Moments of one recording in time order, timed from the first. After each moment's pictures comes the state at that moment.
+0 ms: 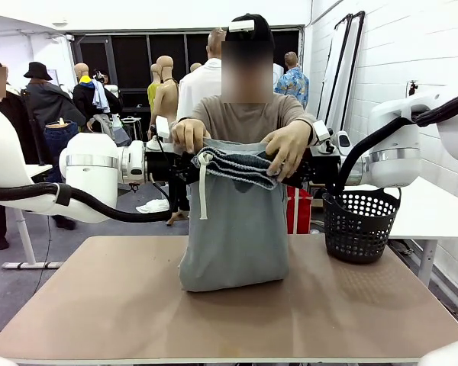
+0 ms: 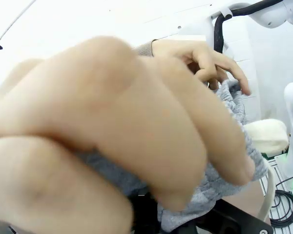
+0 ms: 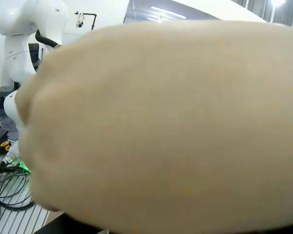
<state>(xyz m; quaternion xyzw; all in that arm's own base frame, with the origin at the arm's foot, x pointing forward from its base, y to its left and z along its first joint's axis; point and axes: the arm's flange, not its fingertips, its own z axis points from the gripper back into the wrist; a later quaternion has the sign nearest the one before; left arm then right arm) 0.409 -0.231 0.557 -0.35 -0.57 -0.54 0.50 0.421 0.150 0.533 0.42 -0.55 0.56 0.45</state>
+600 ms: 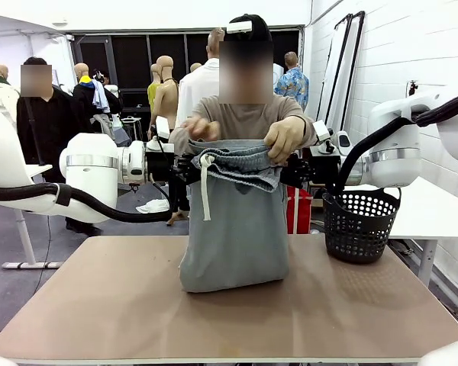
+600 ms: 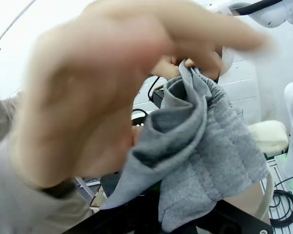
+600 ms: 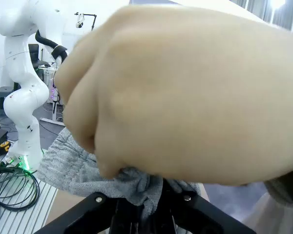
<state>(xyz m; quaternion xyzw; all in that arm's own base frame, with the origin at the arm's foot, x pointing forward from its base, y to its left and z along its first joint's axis) 0.408 -0.231 0.557 -0.35 -0.57 -0.54 0.50 0.421 0.150 0.533 0.42 -0.55 0.56 0.45</state>
